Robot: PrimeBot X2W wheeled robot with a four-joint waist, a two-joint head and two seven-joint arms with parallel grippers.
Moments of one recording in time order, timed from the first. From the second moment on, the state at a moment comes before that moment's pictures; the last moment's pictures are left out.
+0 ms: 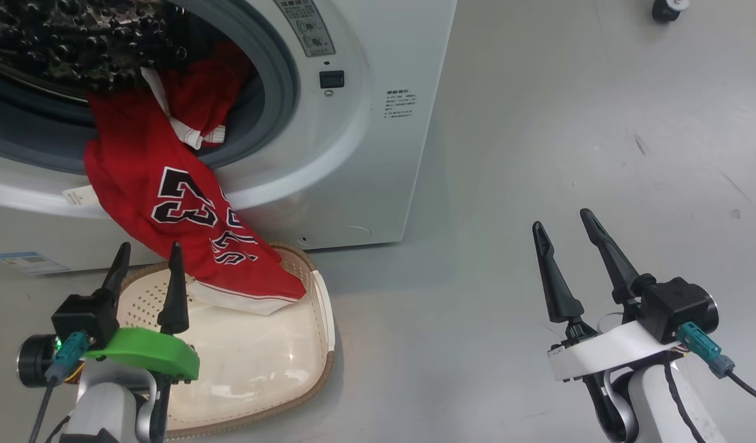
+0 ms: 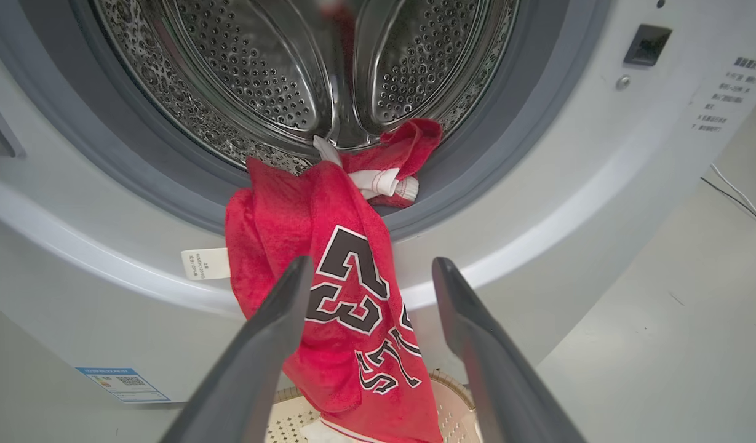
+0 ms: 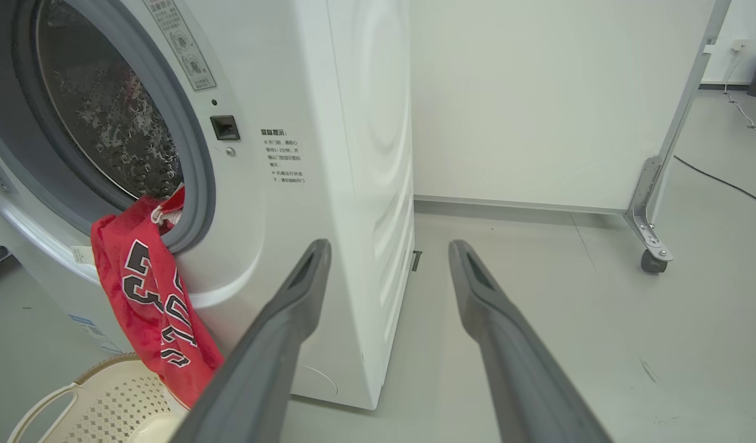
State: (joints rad) left arm -0.24 0.04 -0.01 0.40 -0.24 -0.07 -0.25; right arm -0.10 -0.04 0.17 0.09 0.22 0.12 -0.26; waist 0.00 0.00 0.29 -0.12
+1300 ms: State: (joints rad) left arm -0.64 0.16 0.16 0.67 -0.32 0.07 0.04; right arm -0.22 -0.04 0.23 0.06 0.29 0.09 -0.26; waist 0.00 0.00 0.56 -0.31
